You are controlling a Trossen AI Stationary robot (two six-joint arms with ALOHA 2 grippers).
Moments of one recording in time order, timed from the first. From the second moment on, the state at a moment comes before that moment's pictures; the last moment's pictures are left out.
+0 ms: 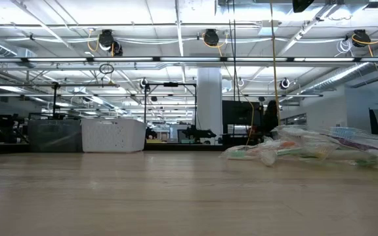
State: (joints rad) left arm -0.96 1.67 1.23 -0.87 -0.22 -1.87; right arm 0.51 1.05 0.60 0.39 0.50 -0.04
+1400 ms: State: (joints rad) left arm -0.90 1.60 1.23 -1.11 -0.61 -1.76; right arm 0.46 1.05 0.60 0.00 0.58 0.21
